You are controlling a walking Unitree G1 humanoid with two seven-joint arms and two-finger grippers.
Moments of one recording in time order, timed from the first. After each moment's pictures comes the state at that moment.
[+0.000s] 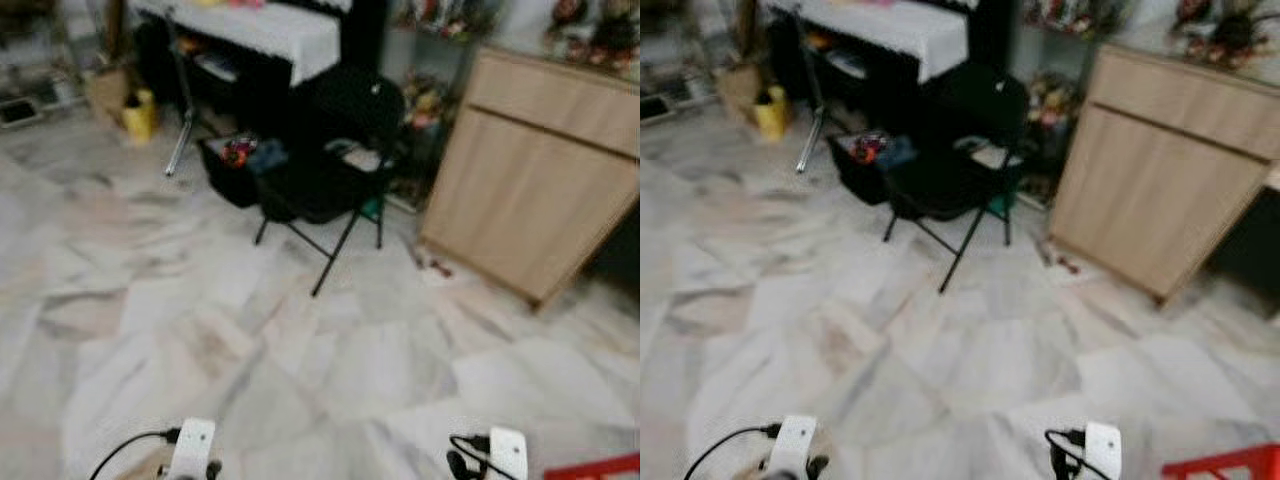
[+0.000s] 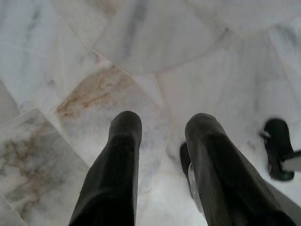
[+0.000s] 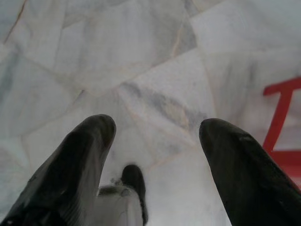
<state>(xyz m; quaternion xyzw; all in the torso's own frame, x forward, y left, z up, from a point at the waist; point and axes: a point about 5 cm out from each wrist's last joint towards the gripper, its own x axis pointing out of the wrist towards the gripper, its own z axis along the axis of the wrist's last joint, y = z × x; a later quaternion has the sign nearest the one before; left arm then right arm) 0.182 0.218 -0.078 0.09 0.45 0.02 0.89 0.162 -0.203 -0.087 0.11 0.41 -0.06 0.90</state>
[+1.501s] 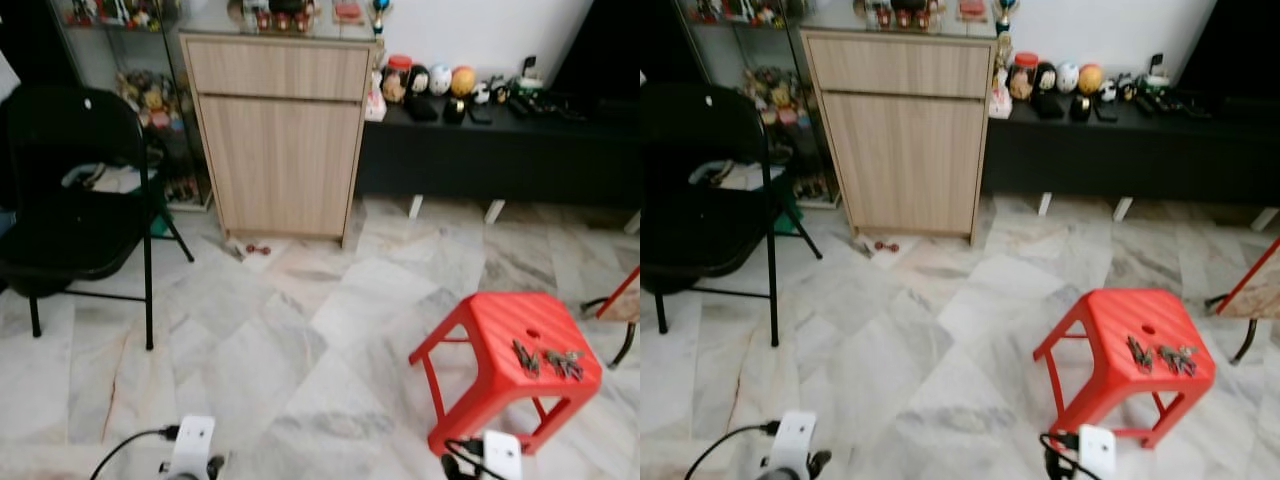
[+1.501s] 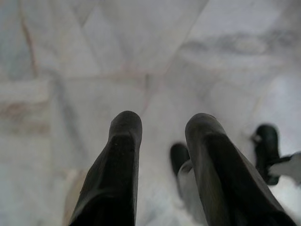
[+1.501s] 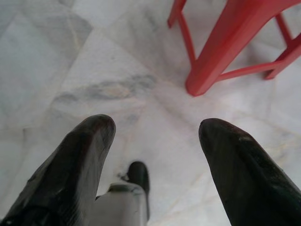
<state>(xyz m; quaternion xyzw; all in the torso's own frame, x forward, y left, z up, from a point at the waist) 0.182 0.216 -0.078 0.07 0.44 0.02 0.90 0.161 -0.200 -0.088 0.11 0.41 -0.06 0.90</state>
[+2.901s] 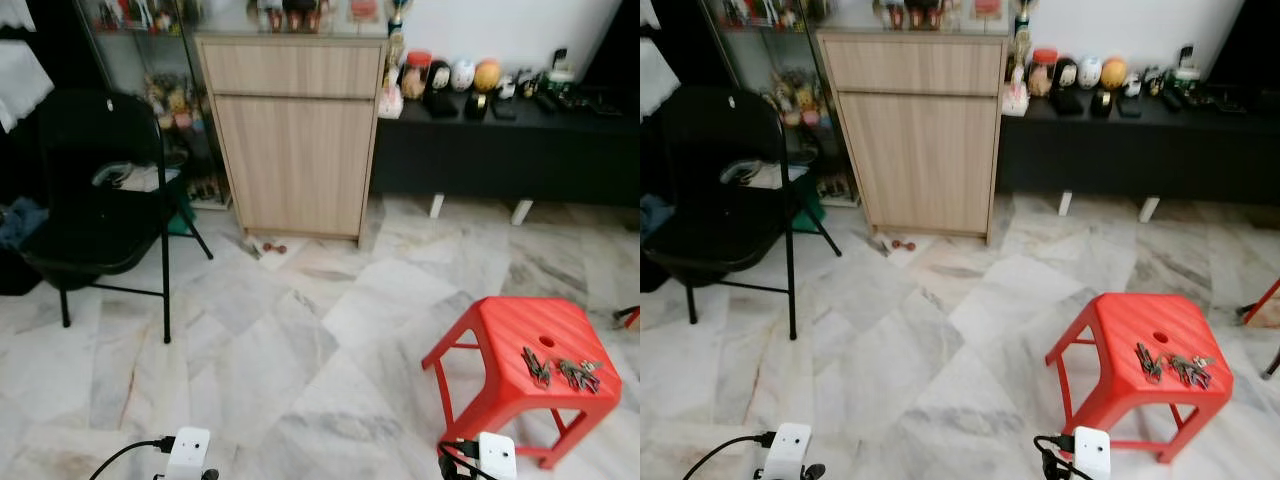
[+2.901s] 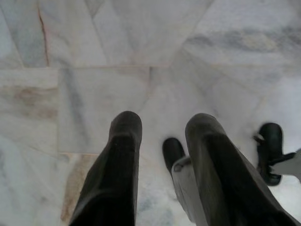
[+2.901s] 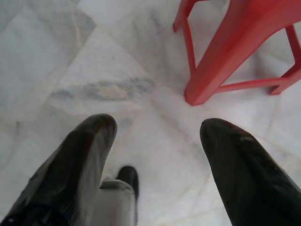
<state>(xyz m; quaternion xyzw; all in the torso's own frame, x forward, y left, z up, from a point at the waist) 0.185 0.208 -0.079 0.07 0.44 0.00 0.90 0.160 -0.207 -0.087 0.08 0.41 -0.07 0.90</state>
